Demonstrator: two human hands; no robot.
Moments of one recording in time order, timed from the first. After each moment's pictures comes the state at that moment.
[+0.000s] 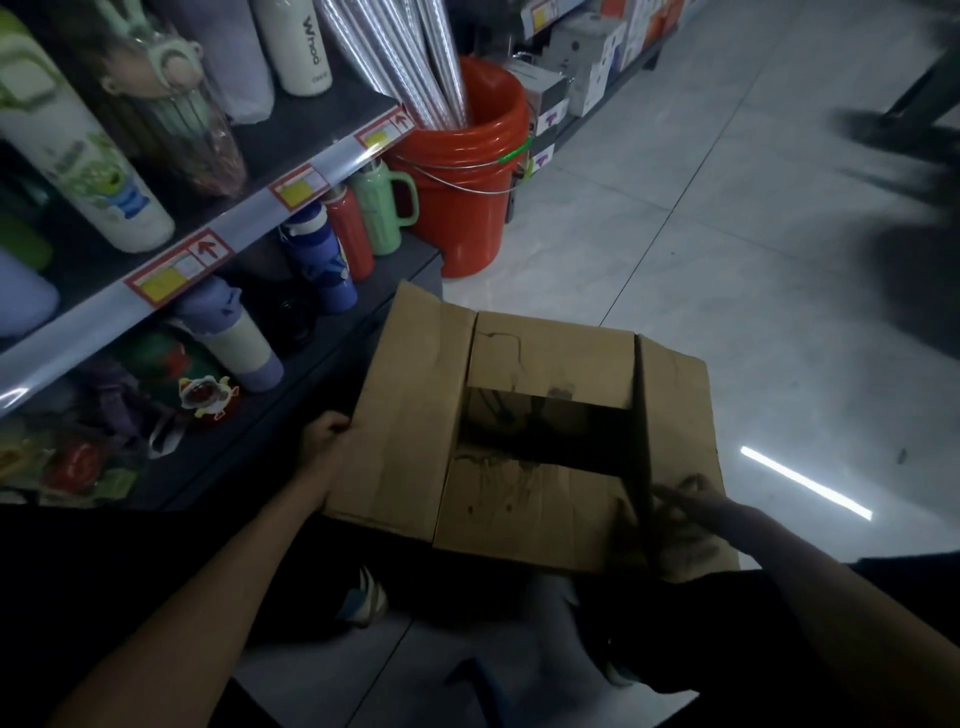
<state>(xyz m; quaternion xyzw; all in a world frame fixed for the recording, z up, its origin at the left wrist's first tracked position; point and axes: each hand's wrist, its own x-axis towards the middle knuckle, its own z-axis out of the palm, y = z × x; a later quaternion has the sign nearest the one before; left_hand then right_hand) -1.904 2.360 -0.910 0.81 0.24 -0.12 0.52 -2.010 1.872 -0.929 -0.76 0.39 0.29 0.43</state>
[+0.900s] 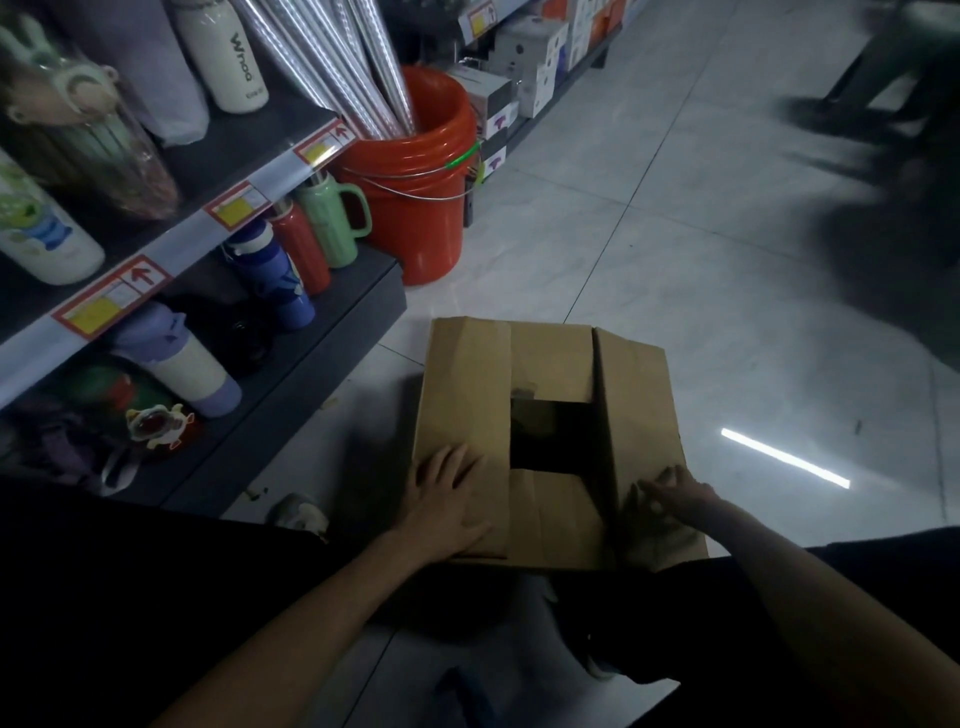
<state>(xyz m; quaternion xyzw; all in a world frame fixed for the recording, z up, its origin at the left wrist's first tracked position) -1.973 2.213 -0.932 0.94 -0.27 -0.22 0.01 -2.029 1.852 -0.930 -0.79 0.40 0.29 0.36</state>
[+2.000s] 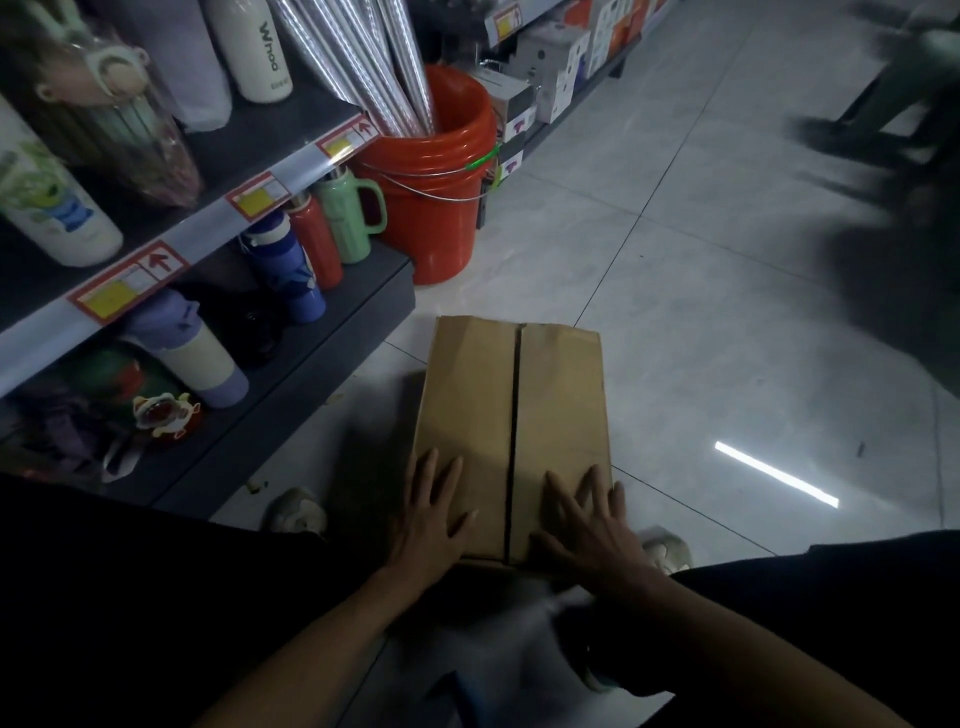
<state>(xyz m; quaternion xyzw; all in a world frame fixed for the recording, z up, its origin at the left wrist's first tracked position) -1.995 2.236 -0.974 0.97 -0.14 -0.12 0.16 -2.051 1.982 -0.935 -0.95 0.06 0.27 0.12</state>
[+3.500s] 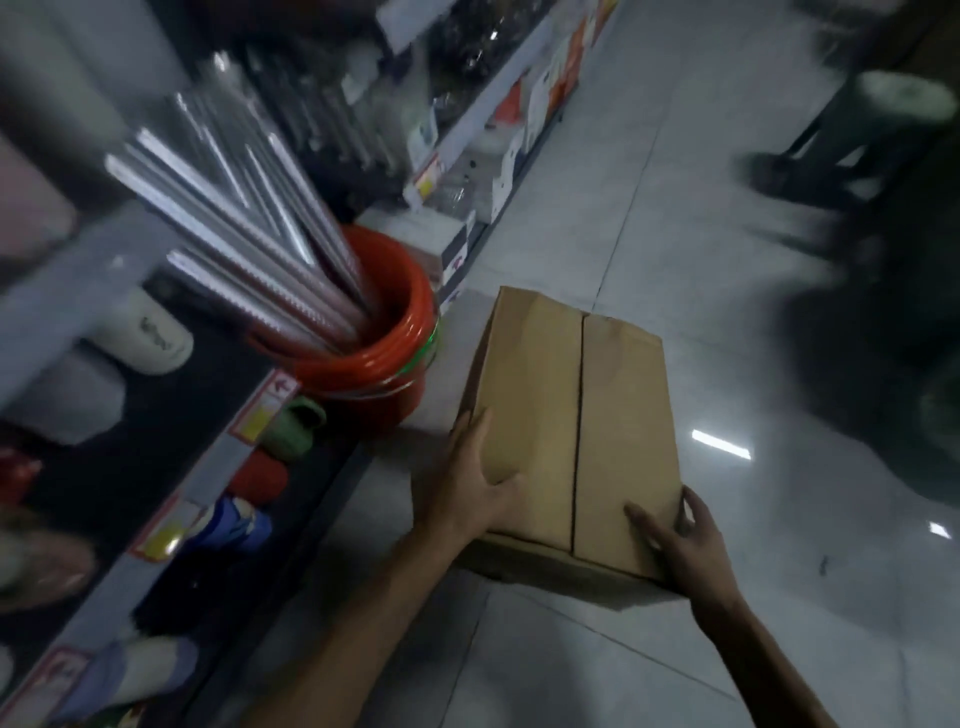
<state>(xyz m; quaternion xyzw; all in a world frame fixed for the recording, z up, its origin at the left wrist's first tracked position) -1.656 2.060 -0.684 0.92 -0.13 -0.20 0.30 -1.802 1.819 -0.704 -0.69 0.45 0.03 0.57</state>
